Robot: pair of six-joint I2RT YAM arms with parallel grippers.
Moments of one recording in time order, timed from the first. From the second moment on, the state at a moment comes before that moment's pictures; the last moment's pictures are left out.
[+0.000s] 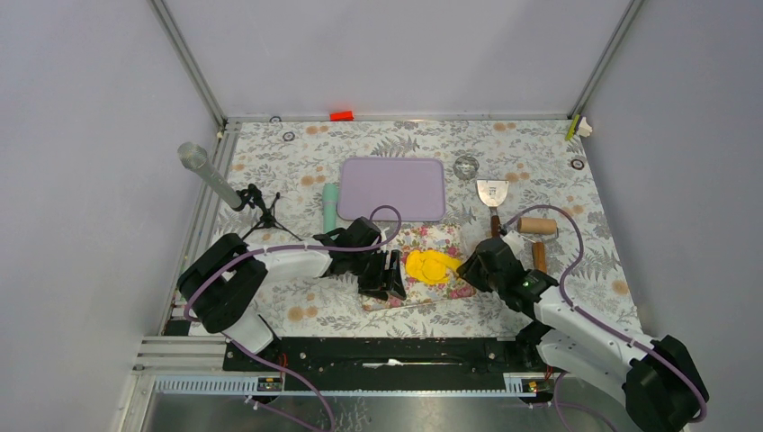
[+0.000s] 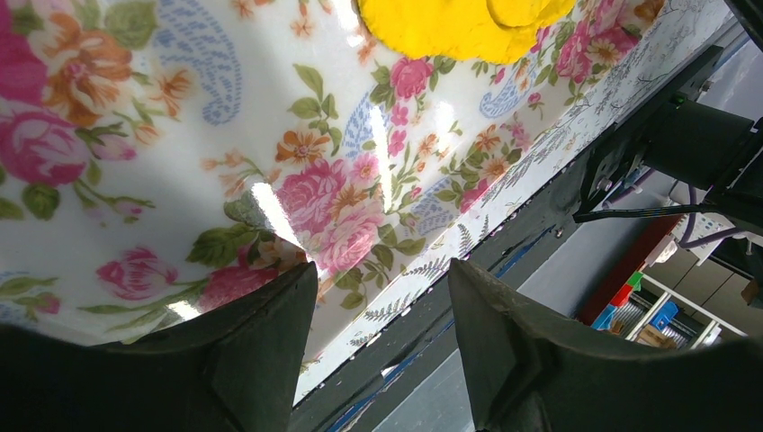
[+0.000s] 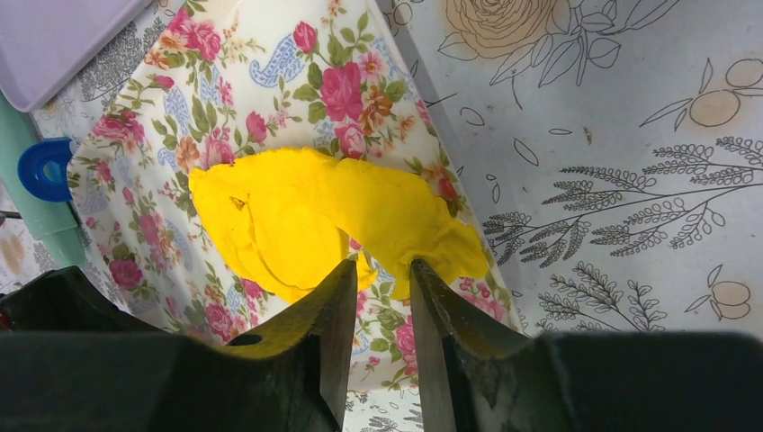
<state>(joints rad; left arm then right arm) -0.82 1.58 0.72 -0.18 0.47 -0.77 0.62 0.88 0.35 -0.33 0.20 1.05</state>
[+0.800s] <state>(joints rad) -0.82 1.57 0.72 -0.19 0.47 -0.76 0.62 1.19 0.68 -0.18 0.20 0.90</state>
